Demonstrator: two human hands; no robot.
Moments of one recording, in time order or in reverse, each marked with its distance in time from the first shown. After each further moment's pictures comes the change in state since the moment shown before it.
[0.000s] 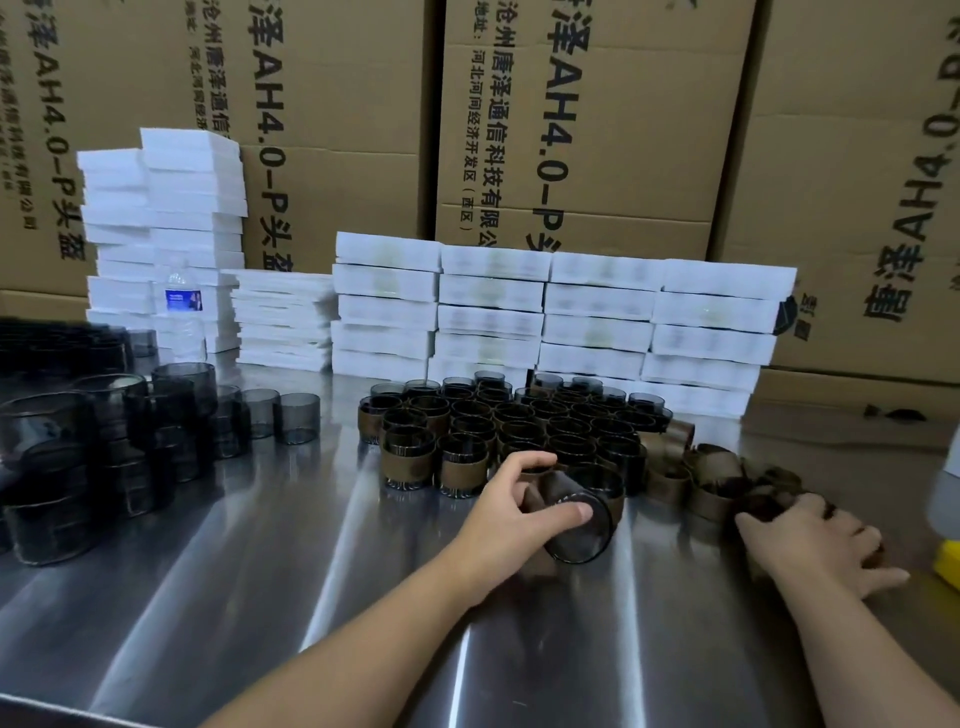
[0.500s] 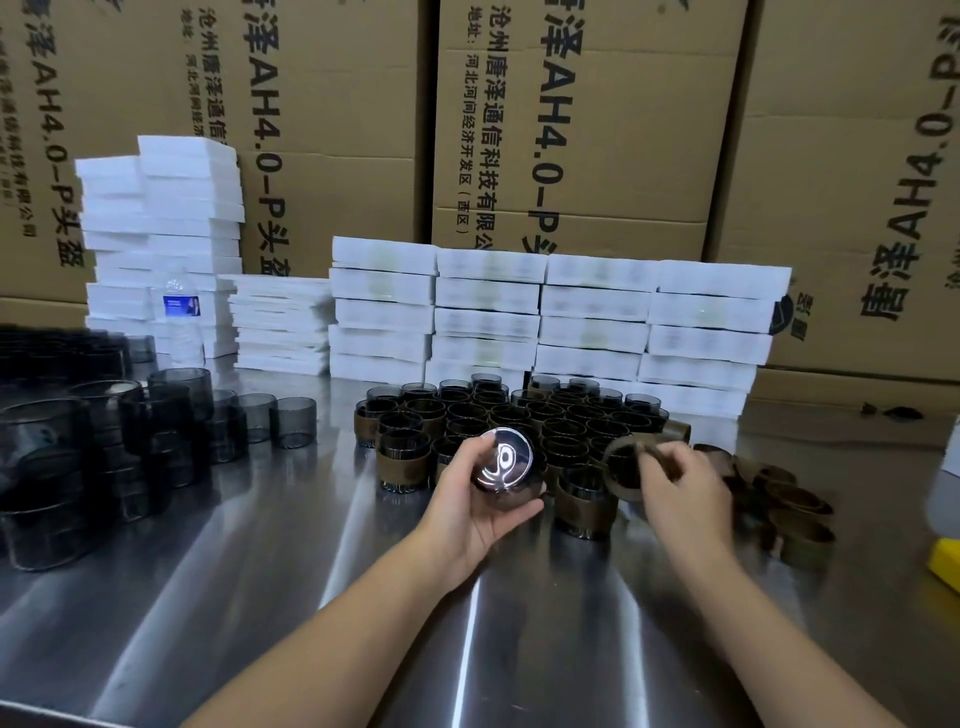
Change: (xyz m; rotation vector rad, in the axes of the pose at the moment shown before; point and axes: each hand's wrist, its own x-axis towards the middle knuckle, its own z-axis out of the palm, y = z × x) left_hand 0.011 0.009 -0.019 -0.772 0.075 -0.252; right_hand -0.058 -0.055 0.015 0.720 0.073 -0.561
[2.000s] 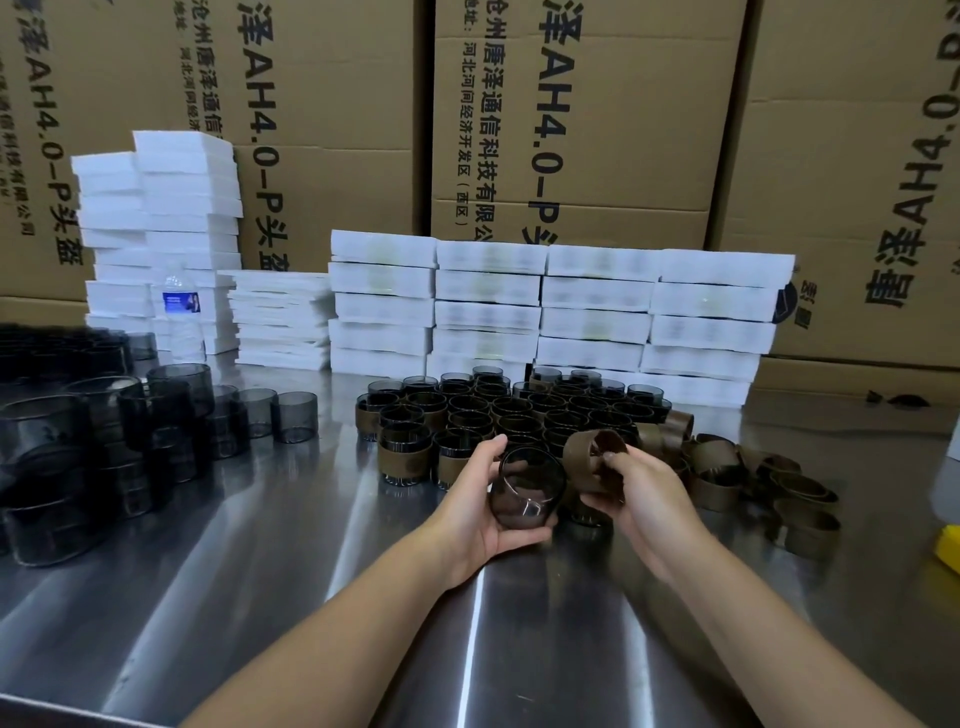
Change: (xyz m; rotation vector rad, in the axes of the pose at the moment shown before) left_hand 0.008 -0.006 -0.007 0.272 0.031 -0.182; right_hand -0.017 -0.026 0.020 0.747 -0.387 0.401
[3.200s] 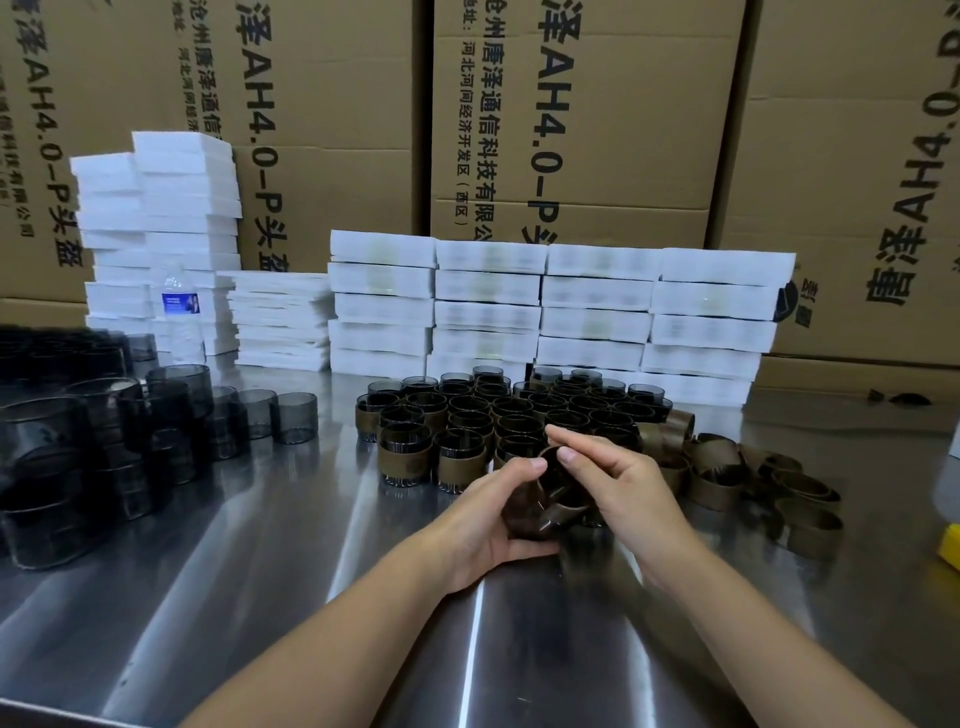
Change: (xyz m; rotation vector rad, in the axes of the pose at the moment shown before) left_hand -0.003 -0.005 0.002 0.133 -0.166 0.069; right_hand -0.019 -0.003 0.007 -0.236 -0.283 -0.386
